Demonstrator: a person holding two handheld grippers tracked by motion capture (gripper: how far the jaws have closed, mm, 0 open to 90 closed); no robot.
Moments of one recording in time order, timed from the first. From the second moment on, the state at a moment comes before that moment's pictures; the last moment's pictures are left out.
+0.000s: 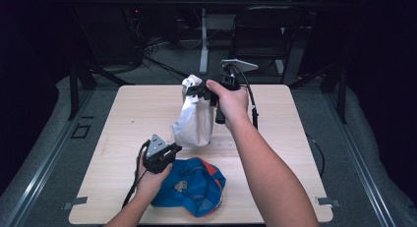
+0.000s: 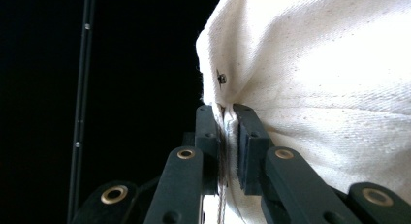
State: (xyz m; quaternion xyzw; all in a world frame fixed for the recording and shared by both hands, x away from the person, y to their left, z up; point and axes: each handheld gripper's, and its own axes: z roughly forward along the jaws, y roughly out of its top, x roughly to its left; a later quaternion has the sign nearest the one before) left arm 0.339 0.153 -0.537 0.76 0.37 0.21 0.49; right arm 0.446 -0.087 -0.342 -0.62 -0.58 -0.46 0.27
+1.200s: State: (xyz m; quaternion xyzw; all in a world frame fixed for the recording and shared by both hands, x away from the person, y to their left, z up) left arm 0.336 0.168 -0.555 0.72 0.44 0.14 0.51; right arm 0.445 -0.099 -0.375 -0.64 -0.60 -0.42 0.23
